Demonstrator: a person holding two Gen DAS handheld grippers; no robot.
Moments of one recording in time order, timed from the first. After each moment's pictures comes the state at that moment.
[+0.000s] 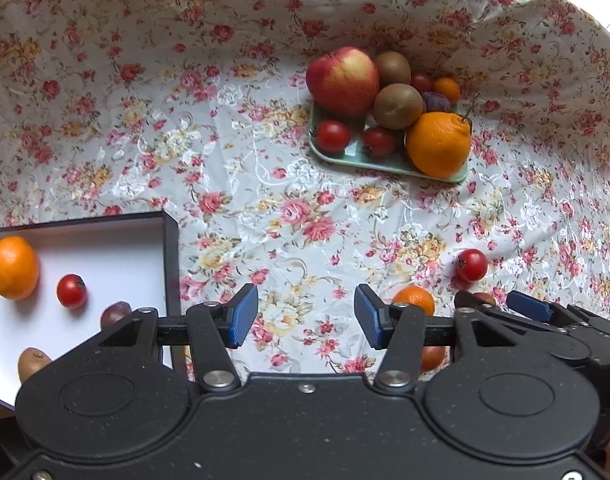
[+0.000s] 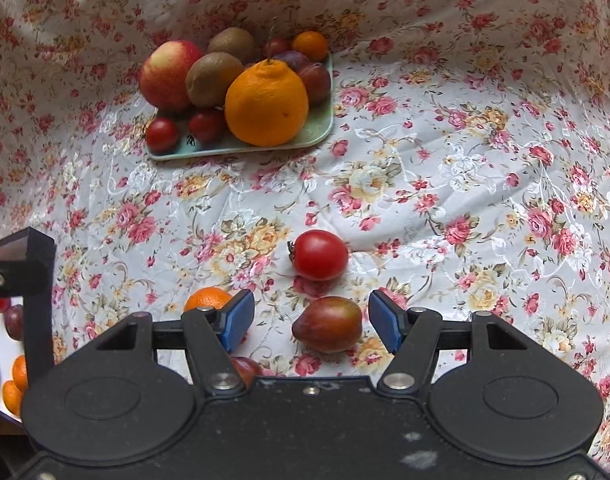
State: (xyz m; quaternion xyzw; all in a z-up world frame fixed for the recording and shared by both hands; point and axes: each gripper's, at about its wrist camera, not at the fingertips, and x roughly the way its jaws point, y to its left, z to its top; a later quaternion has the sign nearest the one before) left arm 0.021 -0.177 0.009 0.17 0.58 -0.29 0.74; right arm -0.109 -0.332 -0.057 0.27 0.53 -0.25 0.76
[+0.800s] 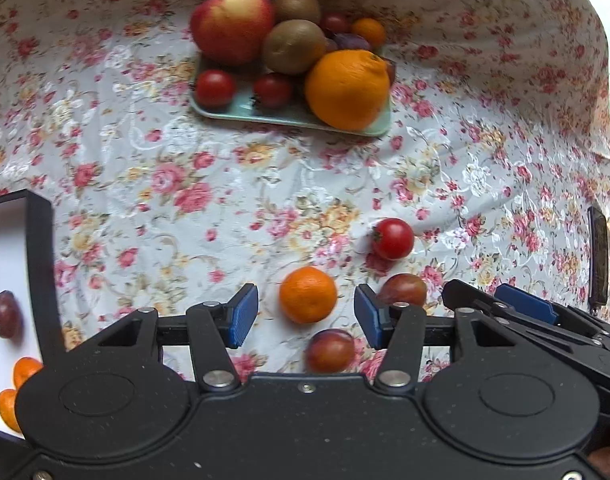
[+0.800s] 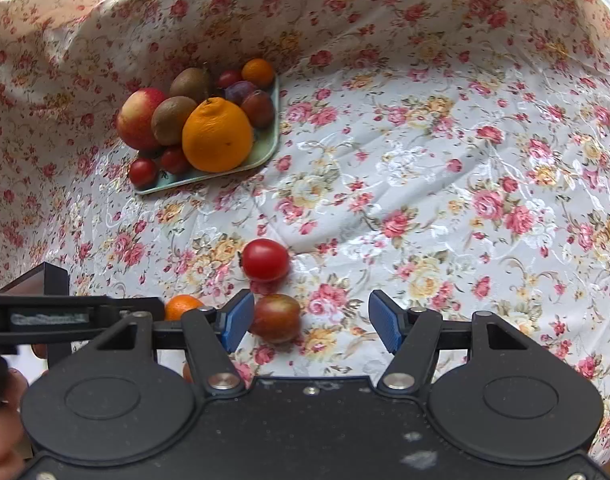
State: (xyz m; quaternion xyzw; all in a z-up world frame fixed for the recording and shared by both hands) left arm -0.025 -0.240 -0.034 0.16 0.62 -0.34 0.69; right arm -0.163 -0.371 -0.040 0.33 0.50 -0.26 0.76
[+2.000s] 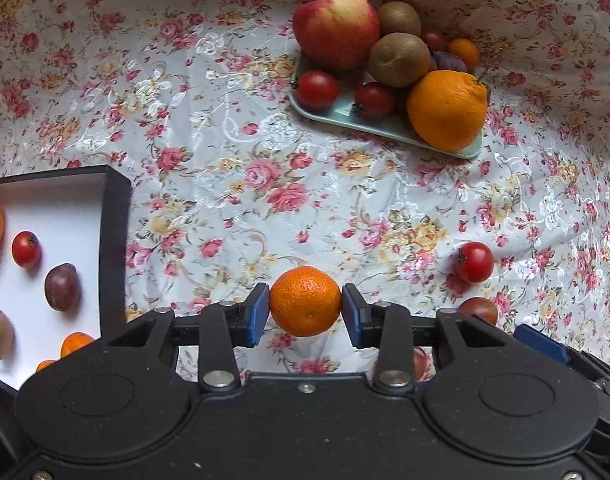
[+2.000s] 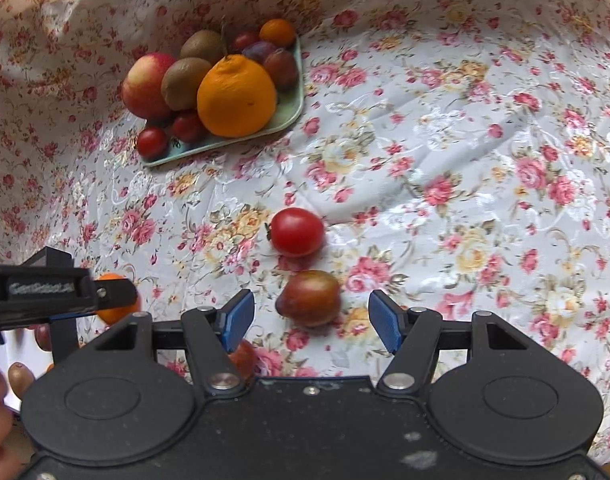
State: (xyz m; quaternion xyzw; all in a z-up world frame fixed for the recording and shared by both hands) left arm 0.005 -0.210 -0.033 0.16 0.62 -0.24 0.73; right arm -0.134 -0.350 -0.063 0.35 0.53 -0.24 0.74
